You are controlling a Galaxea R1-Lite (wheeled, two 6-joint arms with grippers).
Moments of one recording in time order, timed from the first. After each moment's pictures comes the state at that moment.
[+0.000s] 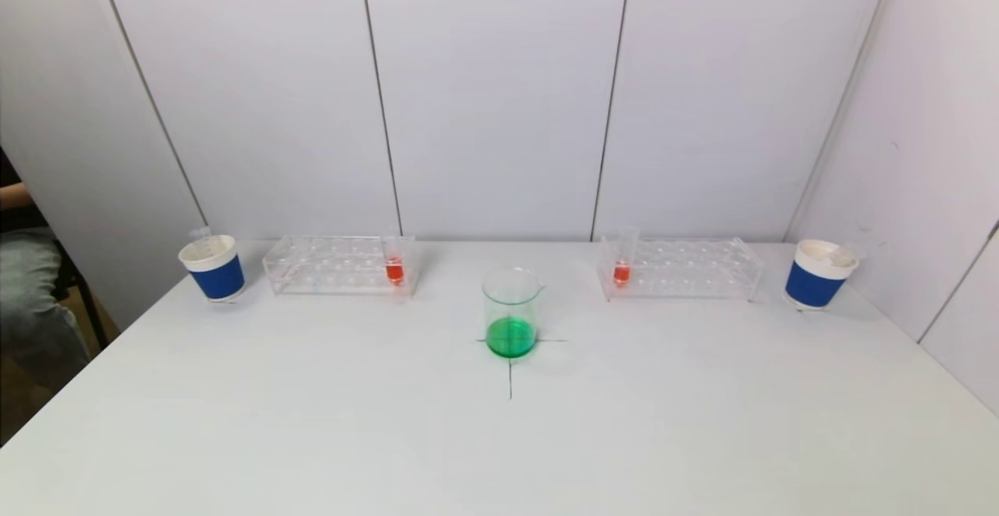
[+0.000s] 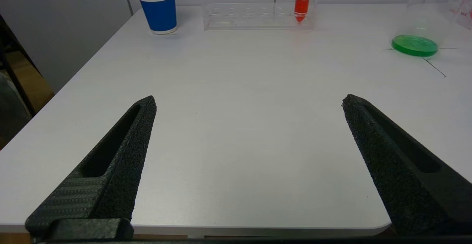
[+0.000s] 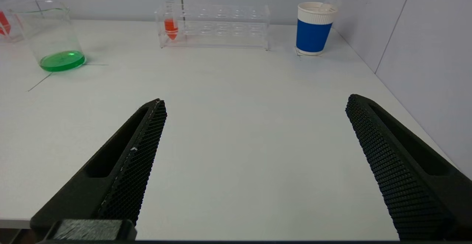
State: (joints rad) left arm 0.01 0.00 0.00 0.00 0.00 -0.01; right arm 0.00 0.00 0.00 -0.01 0.00 -0.01
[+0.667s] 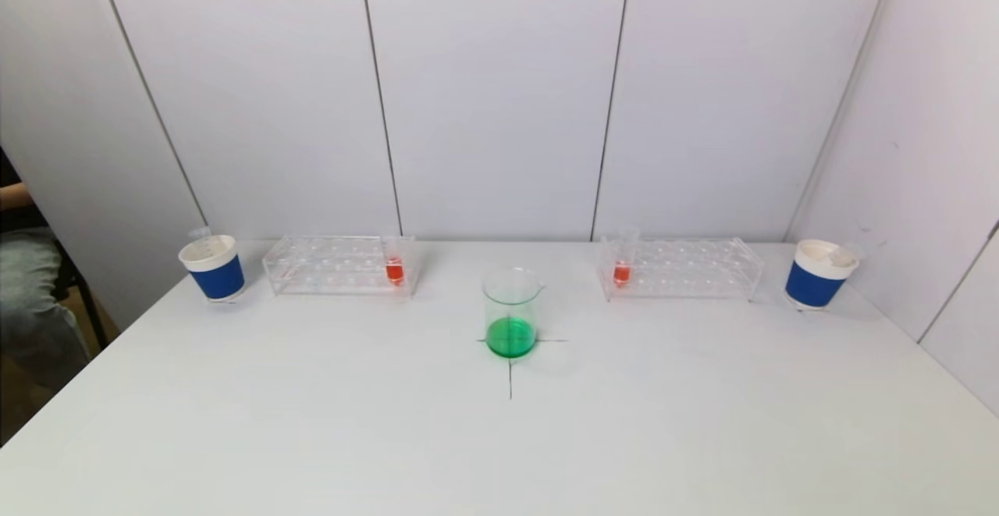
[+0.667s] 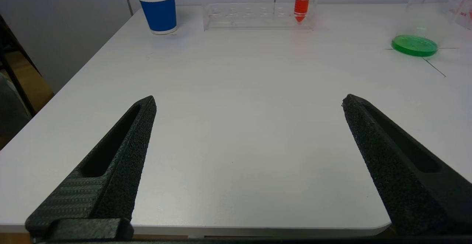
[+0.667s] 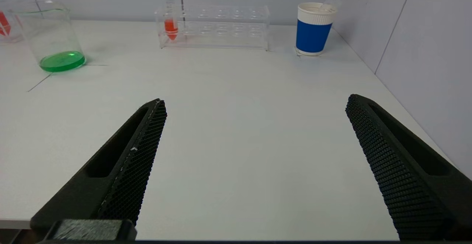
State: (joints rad) left arm 0.01 0.00 0.00 0.00 0.00 -0.01; right arm 0.00 0.00 0.00 -0.01 0.00 -0.01
